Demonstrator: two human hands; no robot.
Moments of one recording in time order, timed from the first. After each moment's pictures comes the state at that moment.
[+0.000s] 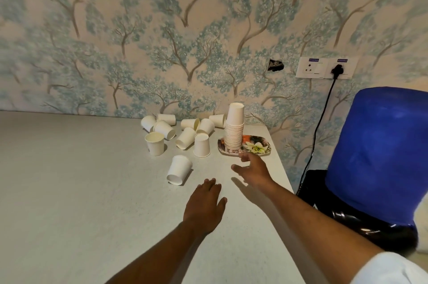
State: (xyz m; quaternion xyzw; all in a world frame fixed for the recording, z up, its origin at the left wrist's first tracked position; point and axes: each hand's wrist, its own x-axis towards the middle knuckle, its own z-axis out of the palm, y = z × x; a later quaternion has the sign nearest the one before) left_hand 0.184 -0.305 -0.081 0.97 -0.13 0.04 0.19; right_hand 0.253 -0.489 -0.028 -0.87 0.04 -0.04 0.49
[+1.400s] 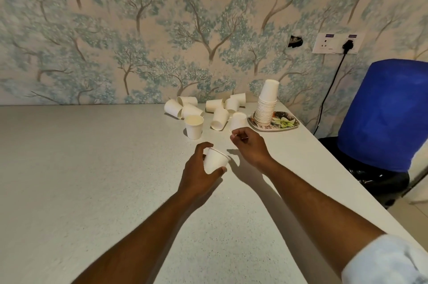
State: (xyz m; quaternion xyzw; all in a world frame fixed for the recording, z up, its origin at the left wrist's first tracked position) left_hand 0.209 -0.083 -0.051 0.84 -0.16 0.04 0.52; right_hand 0.226 -0.275 -0.009 -0.85 0.06 -0.15 0.50
